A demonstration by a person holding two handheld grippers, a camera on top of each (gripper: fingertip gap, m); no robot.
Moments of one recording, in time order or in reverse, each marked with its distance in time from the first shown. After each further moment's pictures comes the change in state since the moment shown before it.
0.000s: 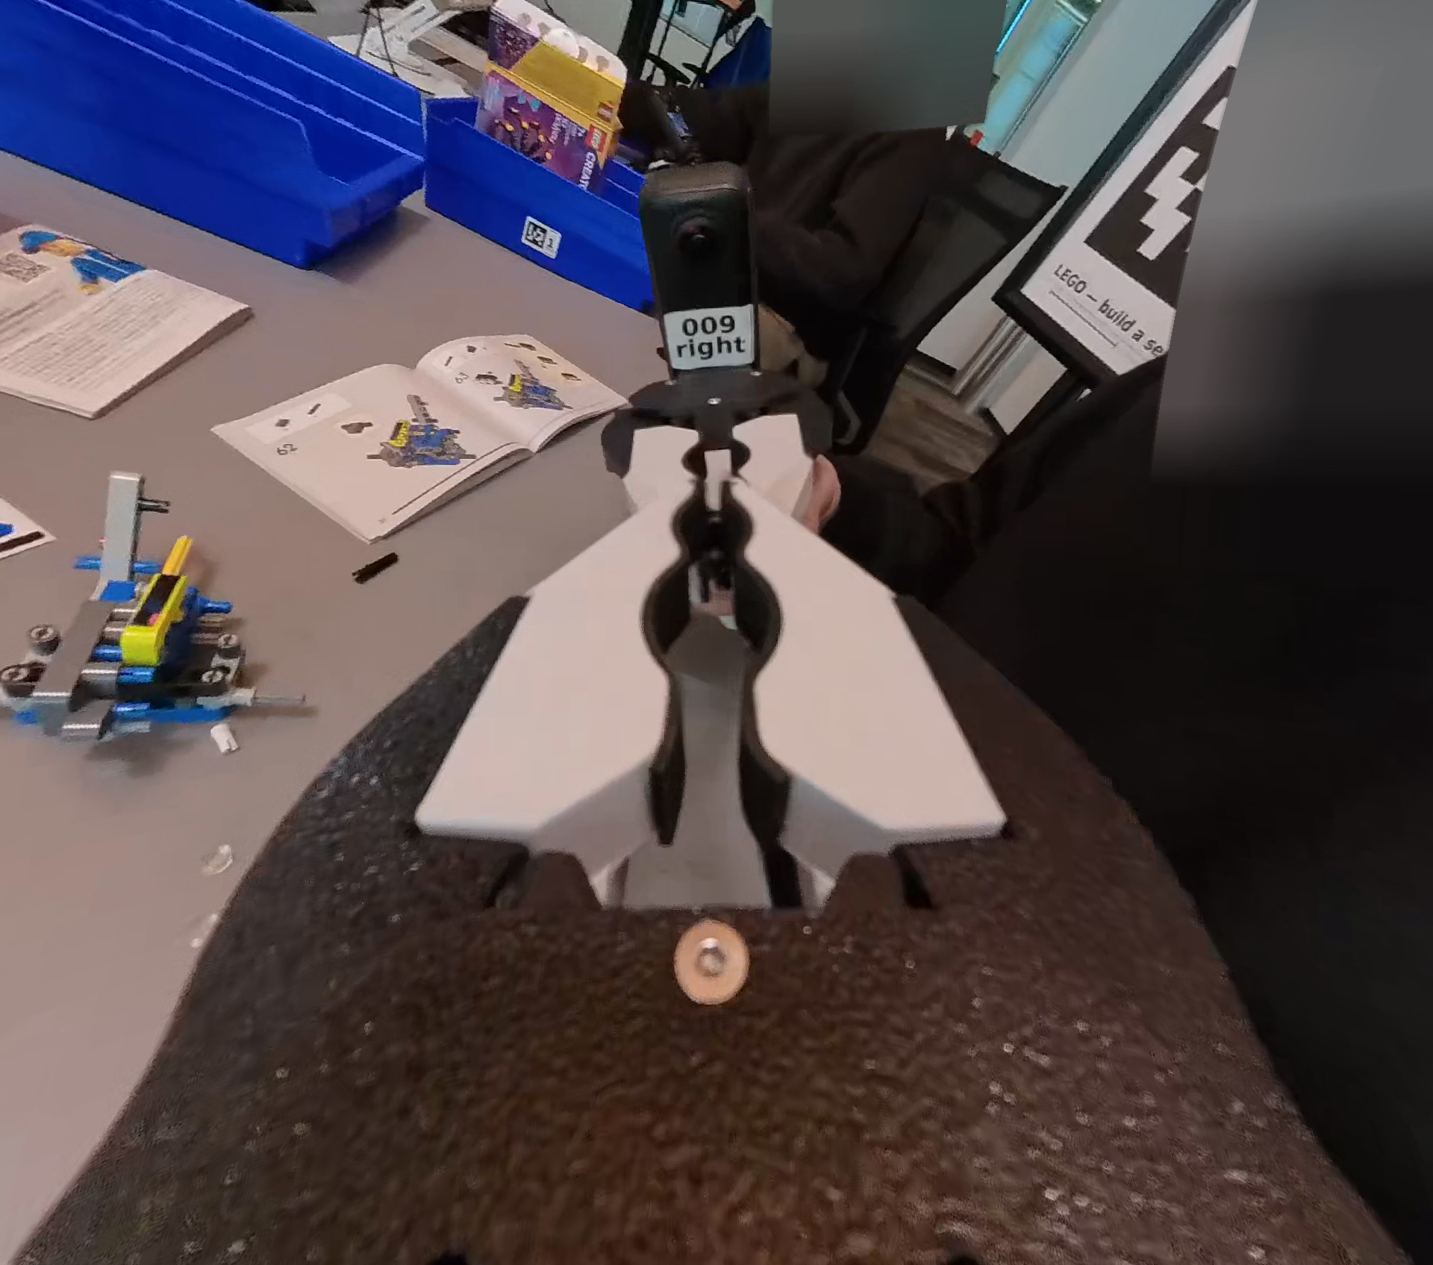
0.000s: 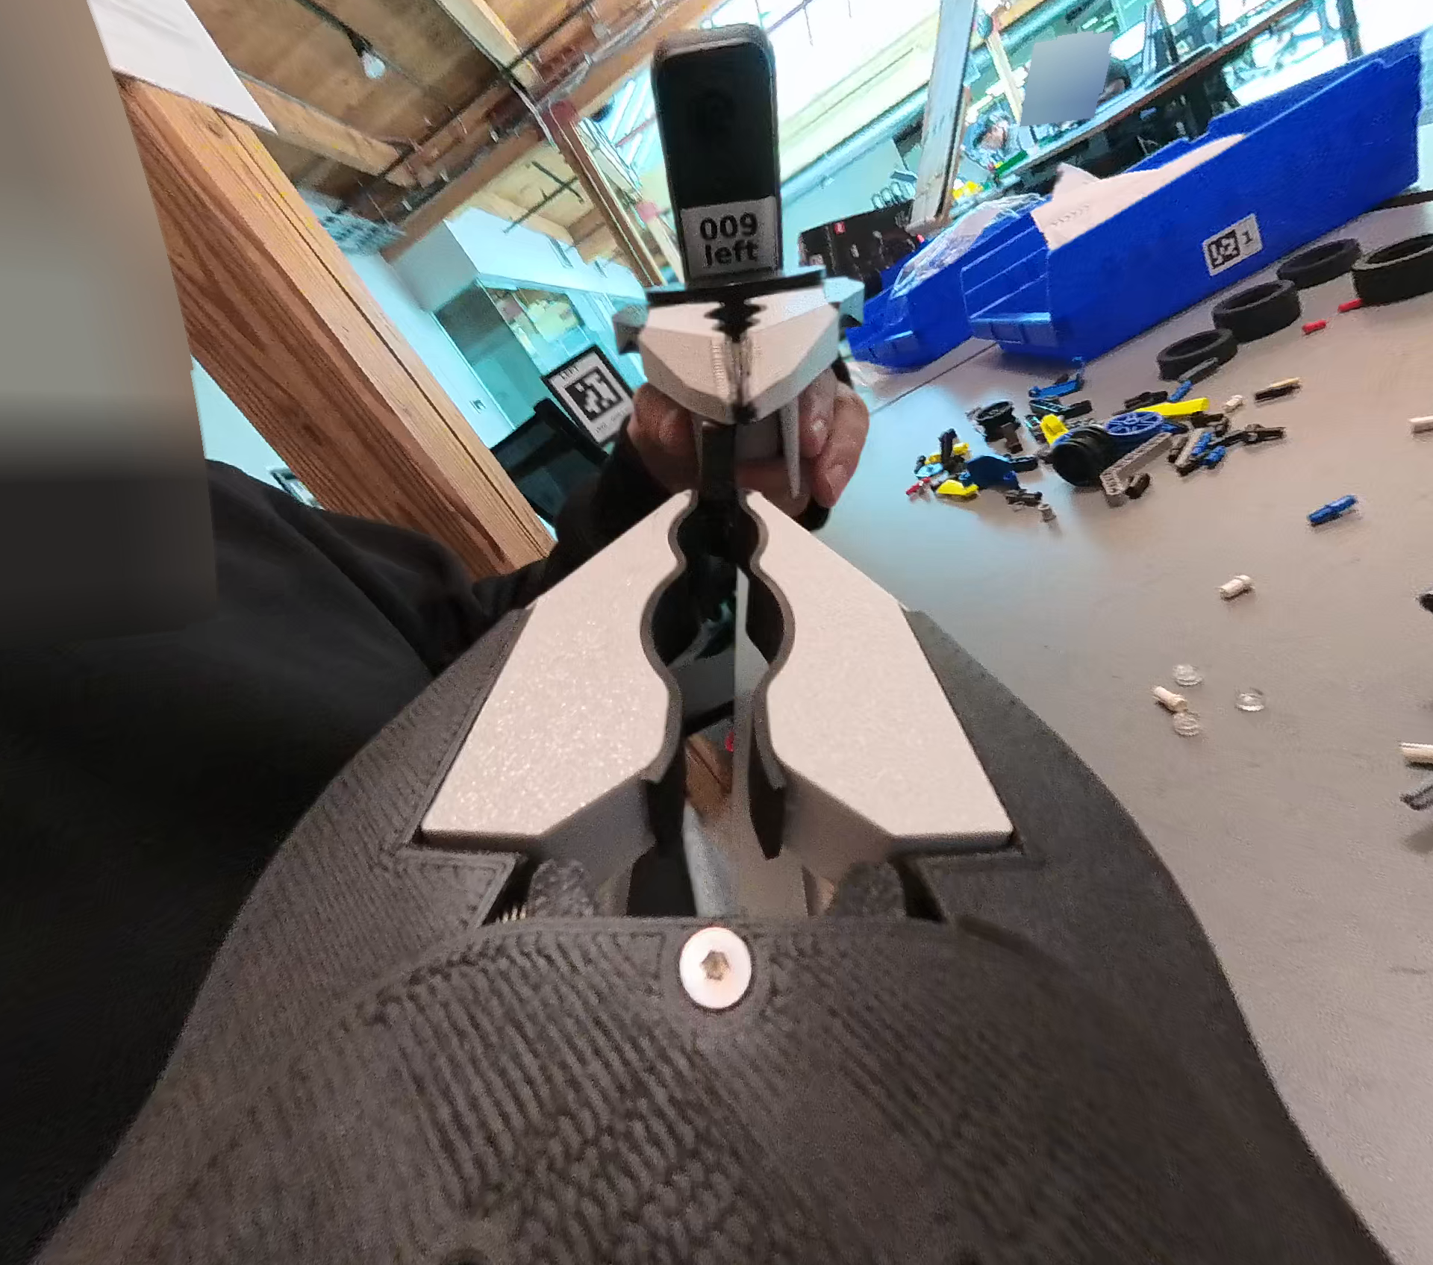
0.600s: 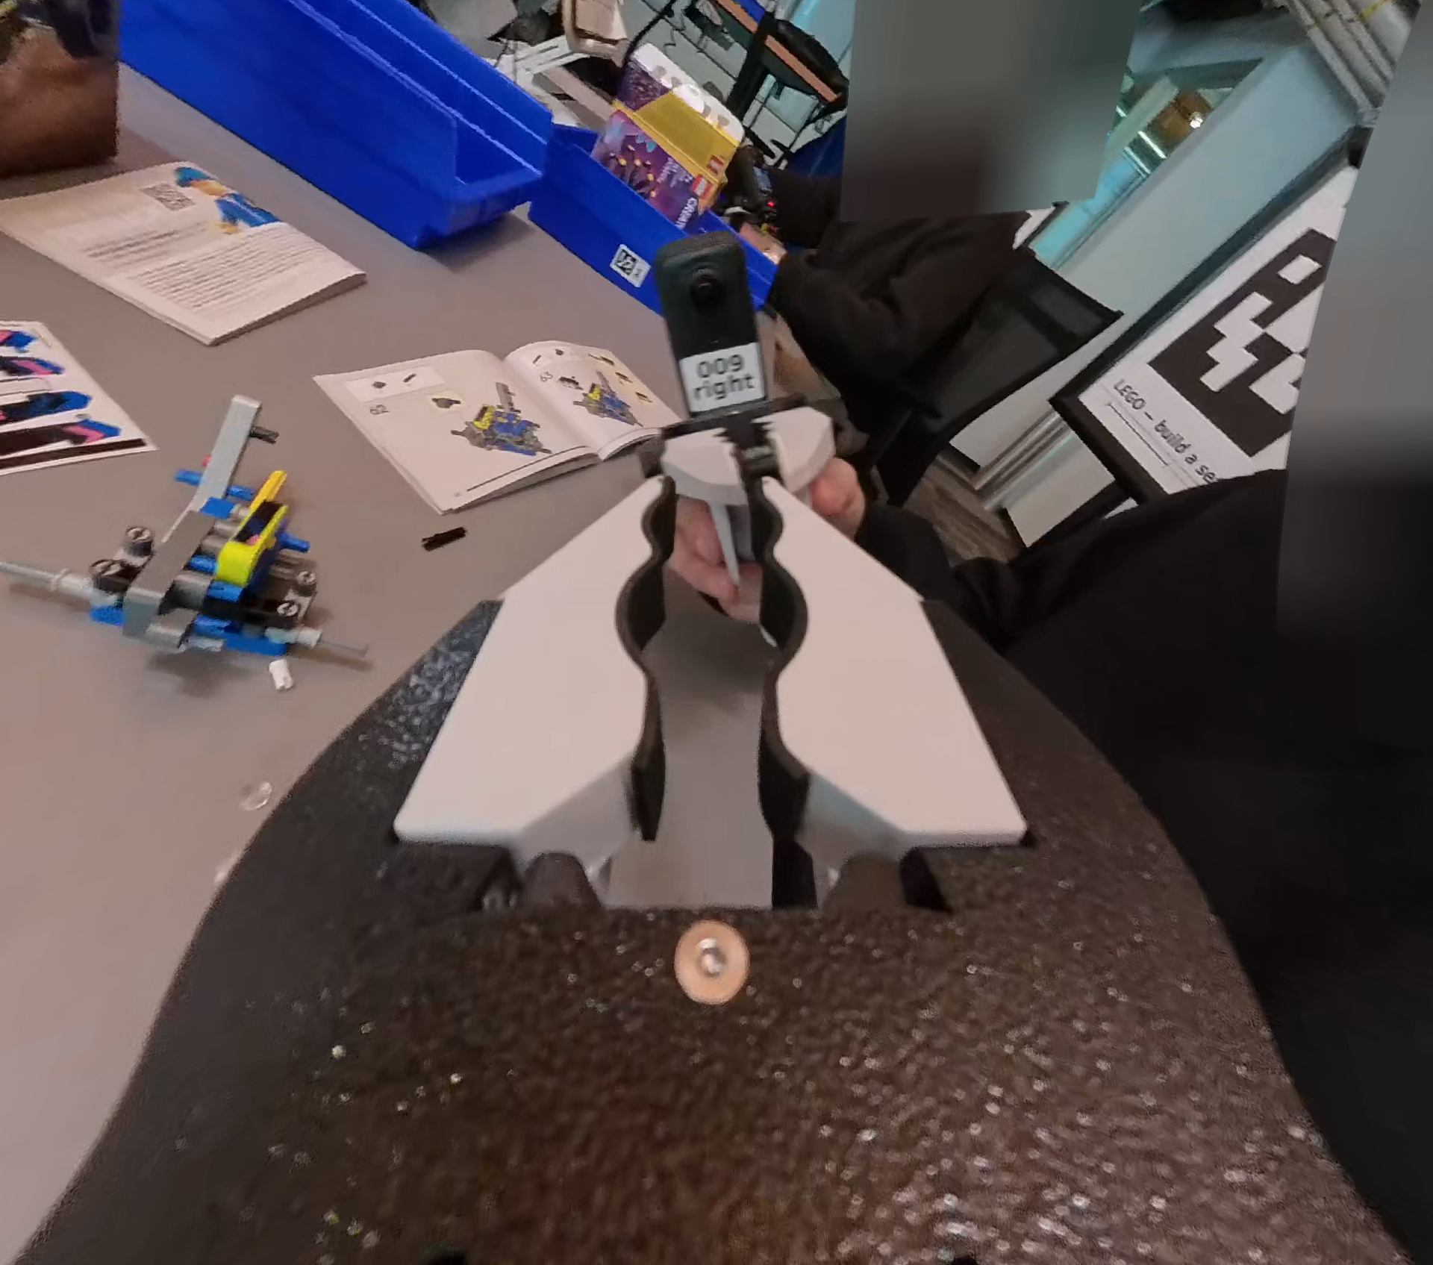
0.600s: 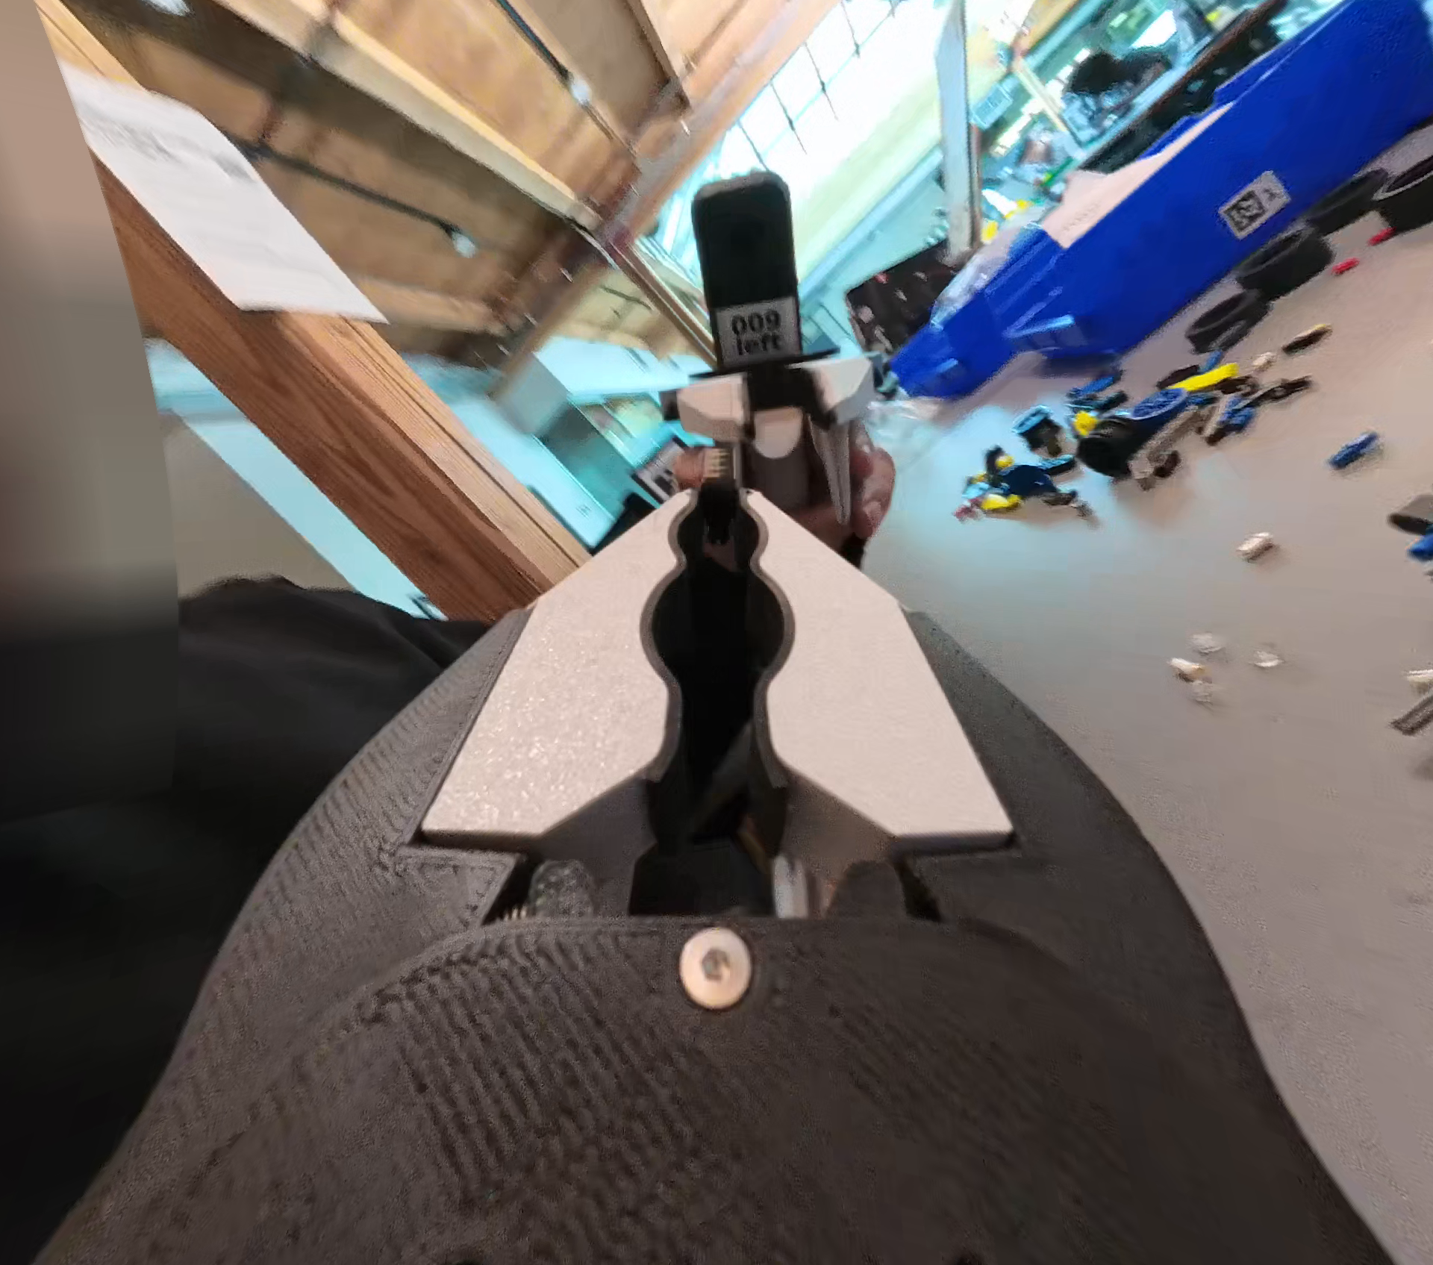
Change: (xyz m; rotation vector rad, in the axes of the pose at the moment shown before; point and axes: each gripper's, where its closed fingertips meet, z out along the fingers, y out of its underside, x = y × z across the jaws) left arm -0.037 0.000 -0.003 0.081 -0.101 -0.157; right arm 0.022 -0.021 -0.023 0.119 -0.068 0.238
